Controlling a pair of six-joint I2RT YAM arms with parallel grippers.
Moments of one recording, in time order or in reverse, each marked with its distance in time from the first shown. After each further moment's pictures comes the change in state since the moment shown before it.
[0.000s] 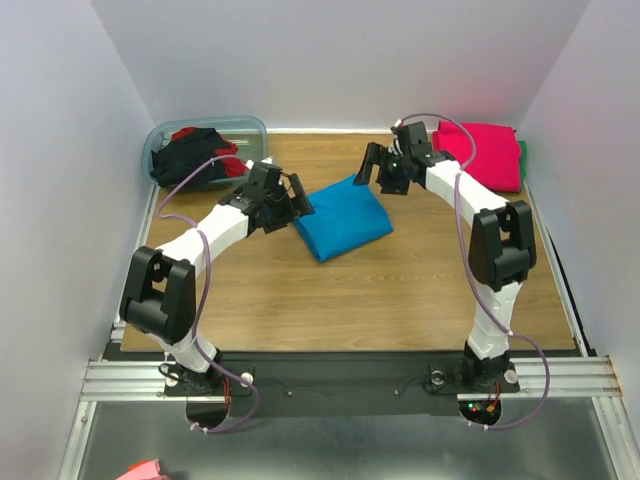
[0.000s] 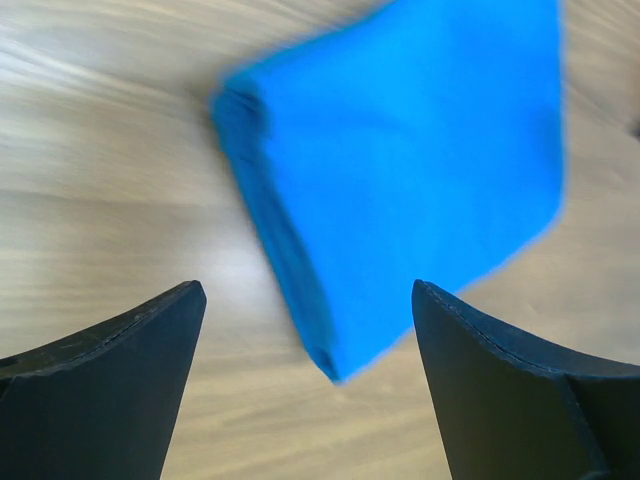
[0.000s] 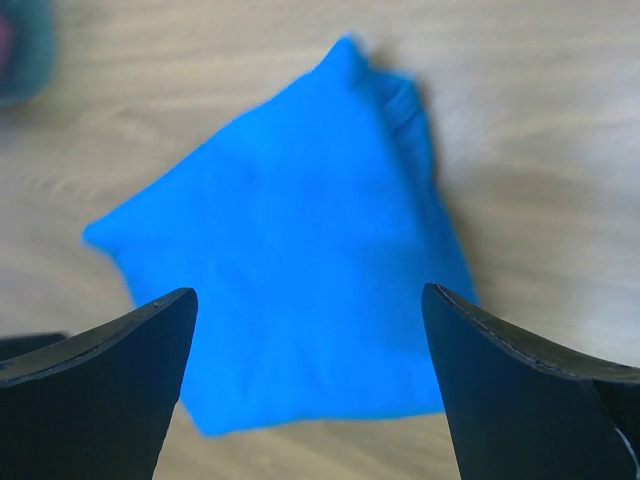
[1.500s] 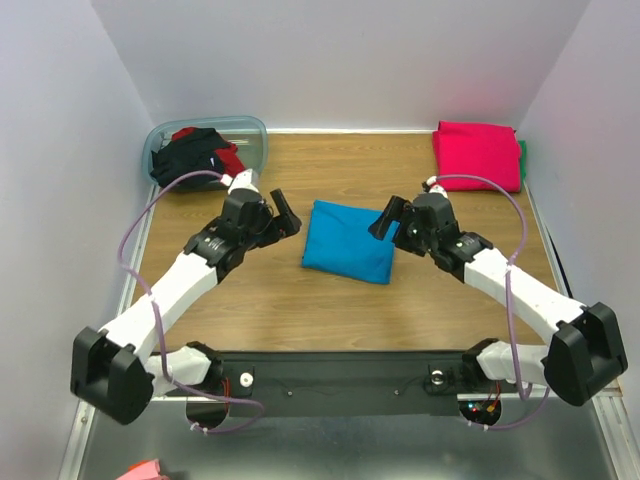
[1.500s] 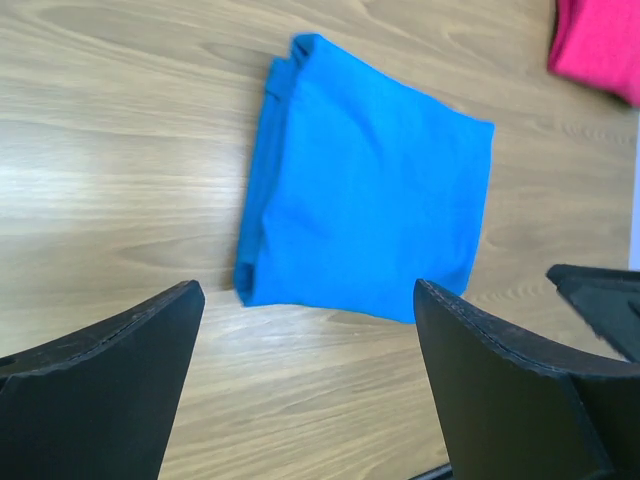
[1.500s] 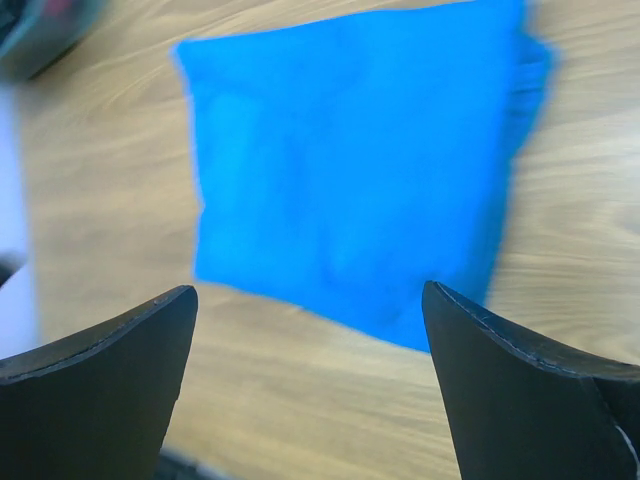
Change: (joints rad) left arm -0.100 -0.441 -0.233 -0.008 -0.117 0.022; right arm 0.211 -0.824 -0.873 0.246 0.307 0.287
